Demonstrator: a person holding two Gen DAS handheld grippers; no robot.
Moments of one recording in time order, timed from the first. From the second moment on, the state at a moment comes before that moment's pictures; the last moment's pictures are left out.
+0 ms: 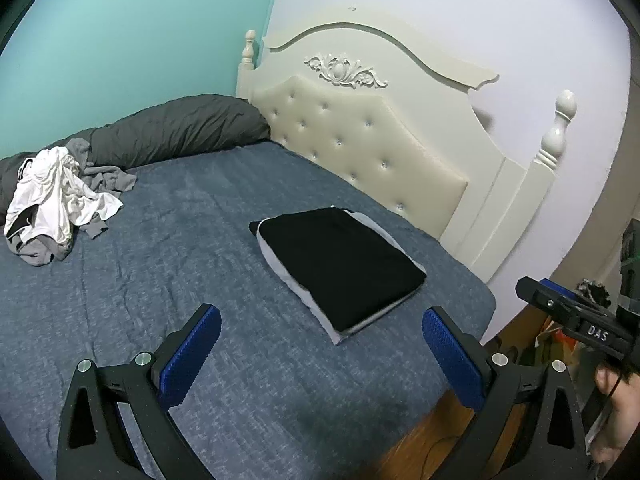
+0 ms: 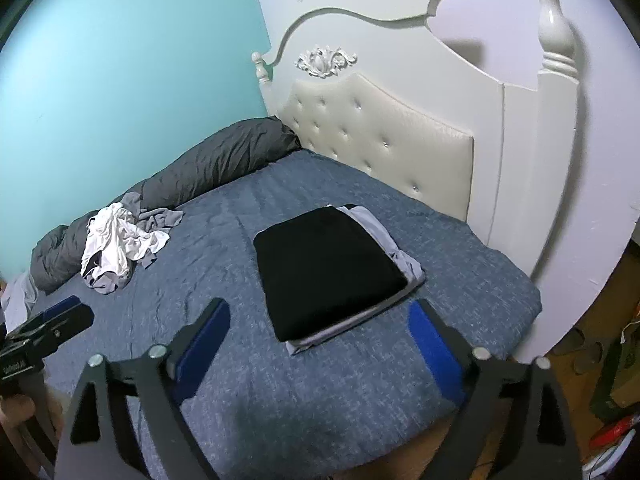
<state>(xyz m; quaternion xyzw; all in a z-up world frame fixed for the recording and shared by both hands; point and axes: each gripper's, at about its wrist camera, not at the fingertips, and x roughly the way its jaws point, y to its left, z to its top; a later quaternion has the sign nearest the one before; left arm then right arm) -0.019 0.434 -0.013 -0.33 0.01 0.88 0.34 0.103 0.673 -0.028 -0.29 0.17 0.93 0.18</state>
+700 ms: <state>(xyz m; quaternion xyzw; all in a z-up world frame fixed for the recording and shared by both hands) 0.047 0.388 0.001 -0.29 0.02 0.89 0.35 0.170 0.600 -0.021 -0.27 0.15 0.93 0.19</state>
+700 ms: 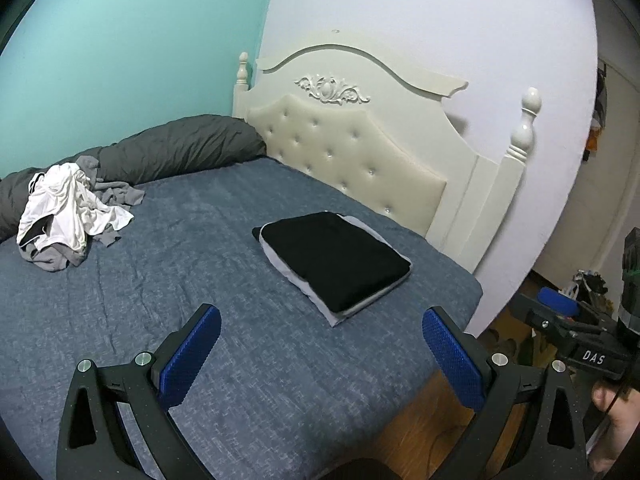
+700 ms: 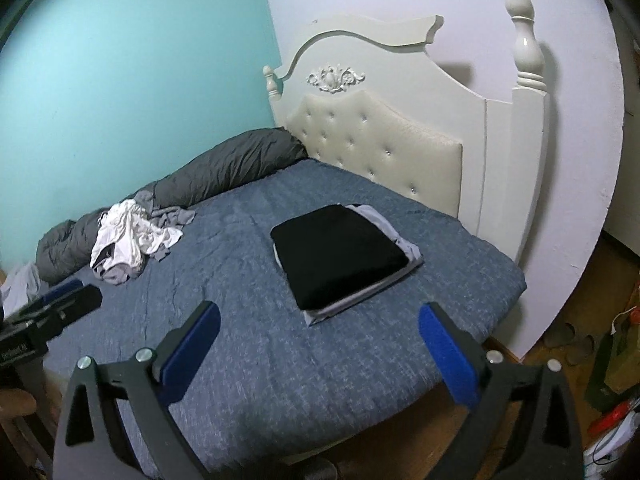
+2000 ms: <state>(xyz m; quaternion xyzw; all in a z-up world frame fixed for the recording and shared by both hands) 0.074 0.359 -0.023 -0.30 0.03 0.89 0.35 0.210 0.555 -0.040 -0.27 0.12 0.94 0.20</state>
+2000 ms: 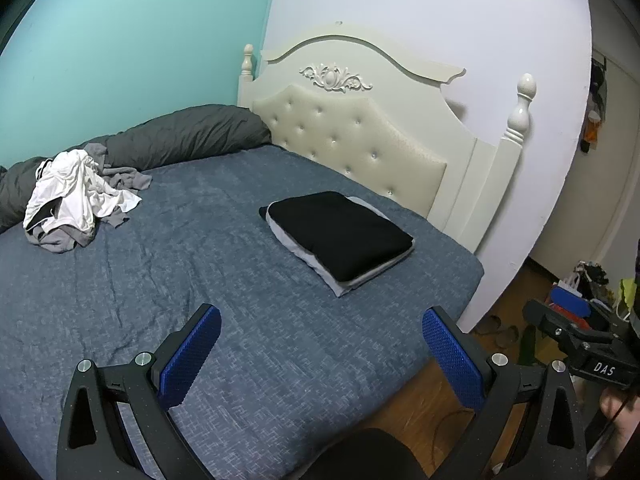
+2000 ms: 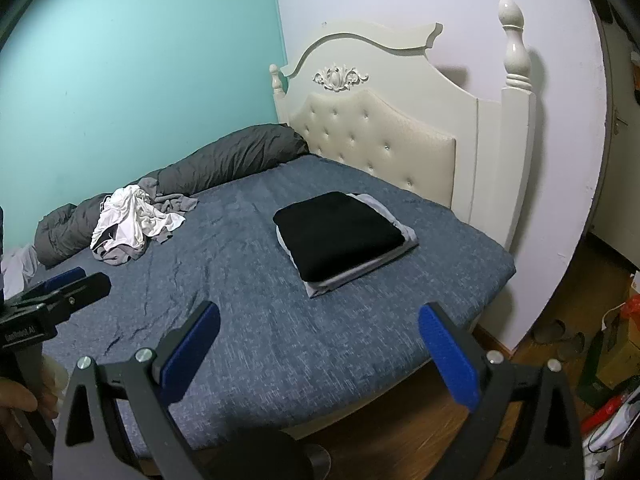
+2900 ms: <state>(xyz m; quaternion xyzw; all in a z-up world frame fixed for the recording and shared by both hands) 0.073 0.358 -0.028 -0.30 0.03 0.89 0.34 0.211 0.558 -0.050 -0.28 0.13 0.93 0.19</state>
